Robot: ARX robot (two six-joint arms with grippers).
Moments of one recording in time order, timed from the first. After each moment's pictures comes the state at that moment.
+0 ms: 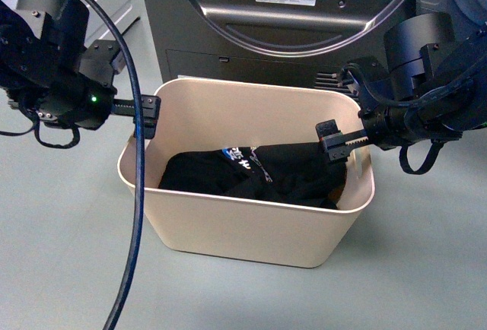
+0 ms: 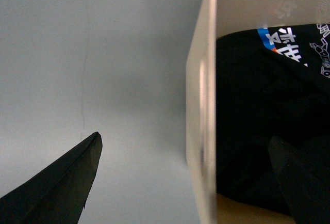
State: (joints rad) left arm -0.07 2.40 1.33 0.16 0.02 0.08; right arm 0.18 2.41 1.28 0.24 0.03 -0.13
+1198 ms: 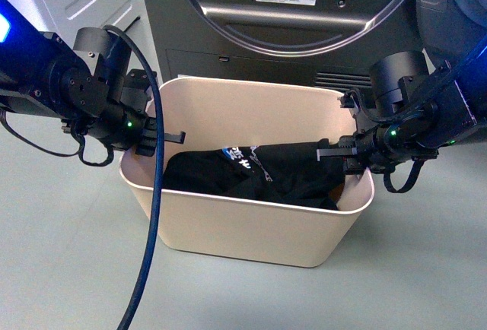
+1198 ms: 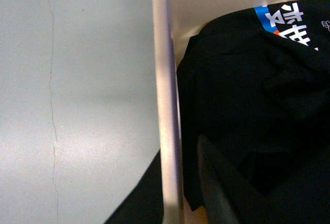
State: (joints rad) left arm -0.11 2.58 1.47 0.15 0.01 0.10; right arm 0.16 2.58 1.40 0.17 0.02 0.07
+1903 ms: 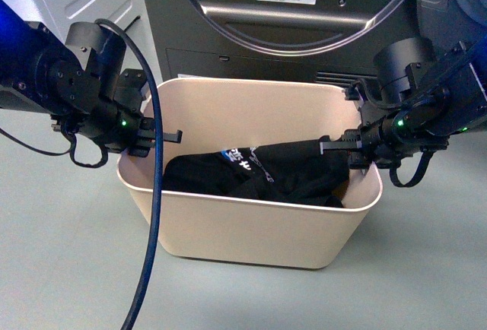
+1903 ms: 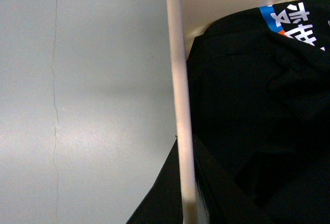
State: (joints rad) left arm -0.11 2.51 1.42 0.13 0.01 0.07; right arm 0.17 2.50 1.36 0.13 0.03 0.08
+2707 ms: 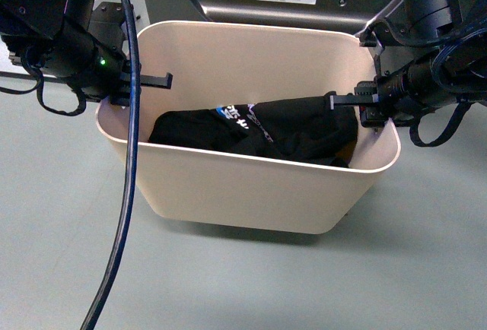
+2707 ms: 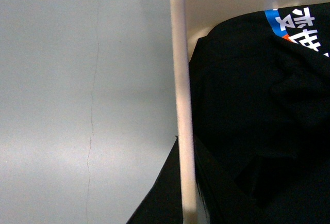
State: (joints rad) left arm -0.11 2.27 1.36 0.05 -0.05 0.05; right arm 0.17 2.28 1.27 0.11 0.02 0.07
